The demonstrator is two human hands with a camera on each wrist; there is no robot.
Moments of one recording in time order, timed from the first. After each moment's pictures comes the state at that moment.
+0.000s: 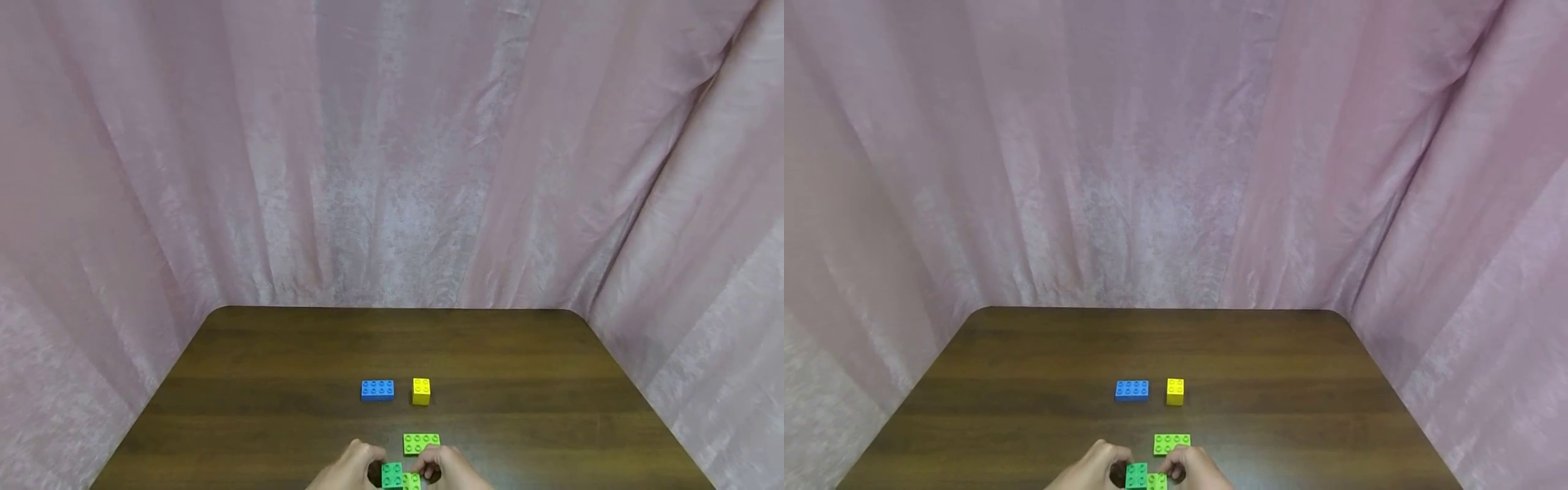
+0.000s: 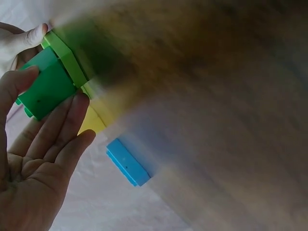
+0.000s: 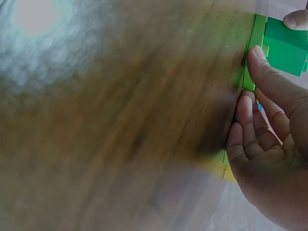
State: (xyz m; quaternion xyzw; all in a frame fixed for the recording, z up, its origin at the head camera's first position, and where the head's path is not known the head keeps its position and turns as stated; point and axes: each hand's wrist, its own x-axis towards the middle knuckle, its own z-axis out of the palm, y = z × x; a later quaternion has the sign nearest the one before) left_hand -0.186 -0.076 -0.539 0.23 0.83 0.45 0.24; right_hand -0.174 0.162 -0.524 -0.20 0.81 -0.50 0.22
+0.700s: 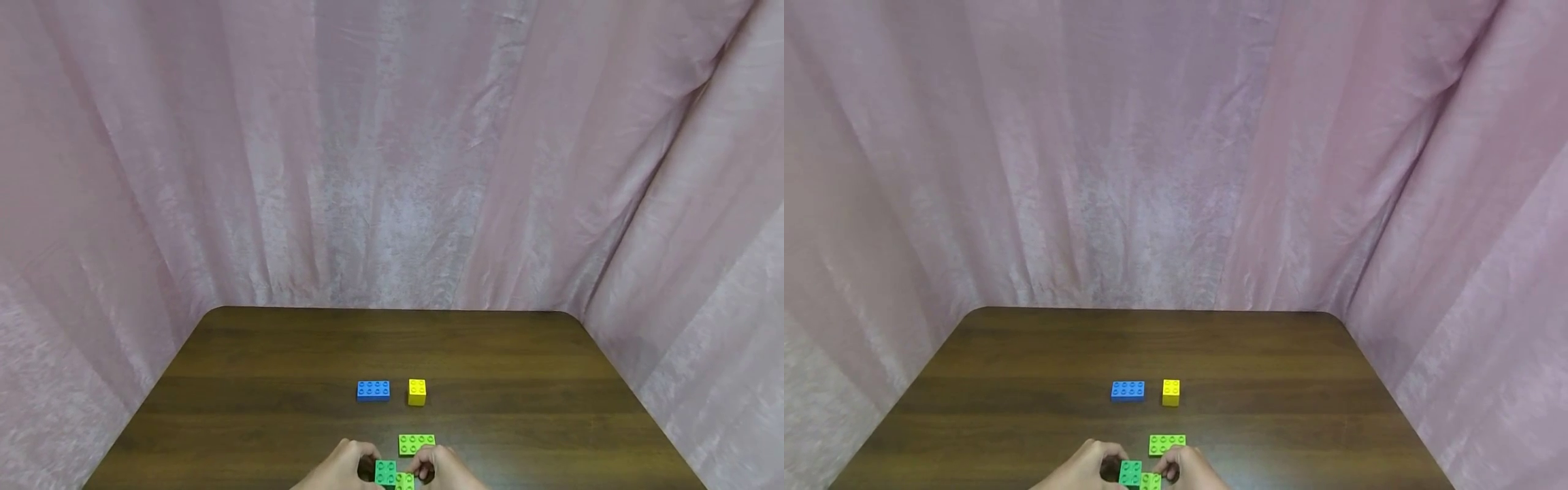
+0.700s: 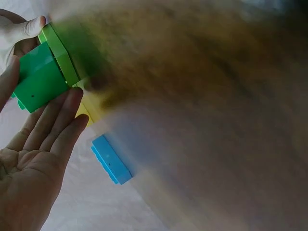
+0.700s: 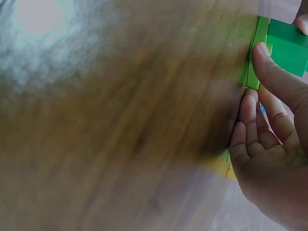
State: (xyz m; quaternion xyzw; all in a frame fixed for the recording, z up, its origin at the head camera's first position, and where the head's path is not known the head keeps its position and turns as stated) left_hand -0.177 -0.082 -0.510 0.22 0.80 0.50 0.24; right_hand -0.176 0.160 -0.525 -0.19 0.81 -0.51 0.22
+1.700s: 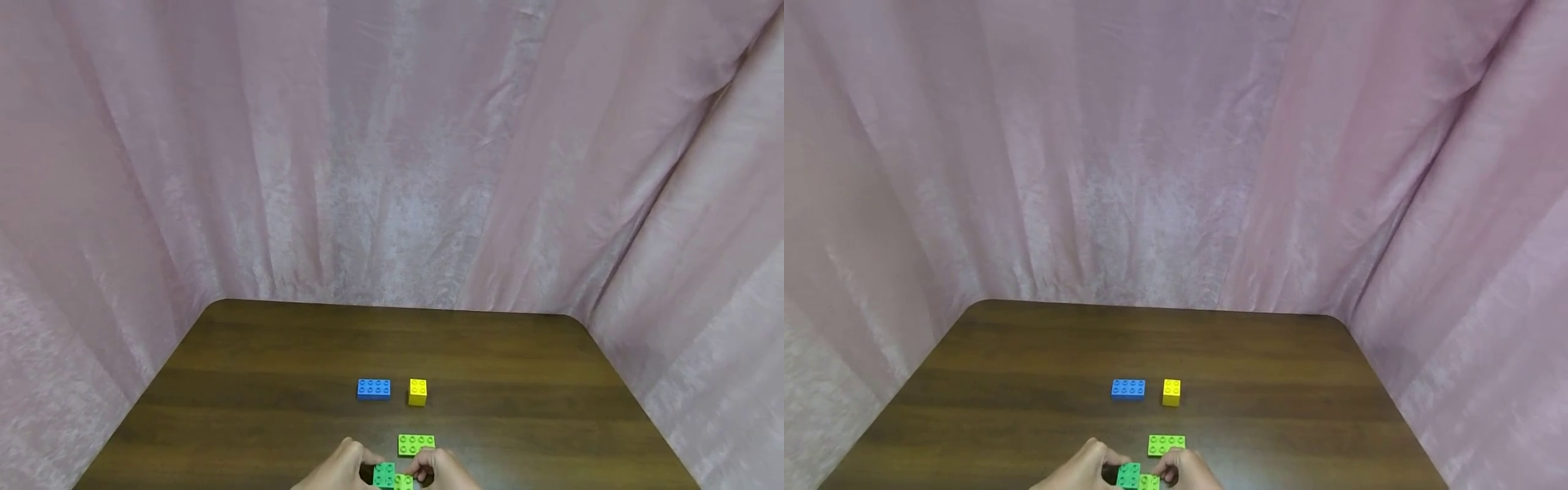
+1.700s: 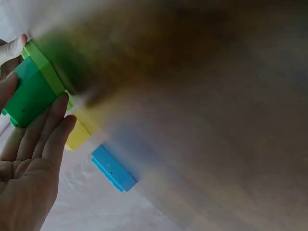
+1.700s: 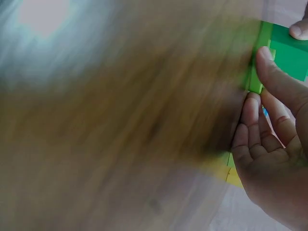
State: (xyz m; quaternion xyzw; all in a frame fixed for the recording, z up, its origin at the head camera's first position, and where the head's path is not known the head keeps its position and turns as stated) left_hand -0.172 -0.075 -0.514 0.29 0.79 0.50 0.19; right_hand -0.170 0.165 -0.530 -0.19 0.83 -0.49 0.20
